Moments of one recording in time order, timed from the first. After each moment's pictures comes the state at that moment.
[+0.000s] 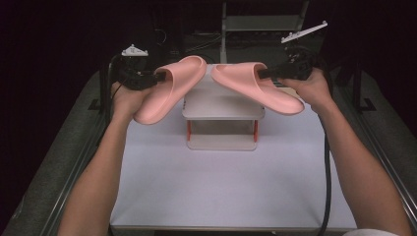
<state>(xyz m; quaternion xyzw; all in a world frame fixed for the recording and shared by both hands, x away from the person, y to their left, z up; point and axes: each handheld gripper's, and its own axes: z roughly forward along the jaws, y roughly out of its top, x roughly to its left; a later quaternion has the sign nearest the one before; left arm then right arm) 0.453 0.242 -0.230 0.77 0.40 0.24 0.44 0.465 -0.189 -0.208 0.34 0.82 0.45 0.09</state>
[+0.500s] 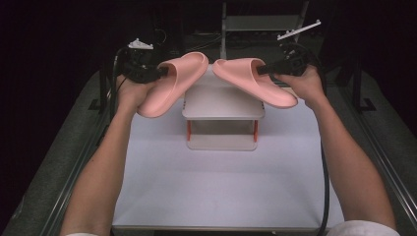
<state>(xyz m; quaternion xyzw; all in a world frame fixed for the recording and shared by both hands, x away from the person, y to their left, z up) 0.471 0.232 -0.223 0.78 0.40 0.24 0.42 0.491 -0.187 -0.218 0.37 0.81 0.44 0.10</state>
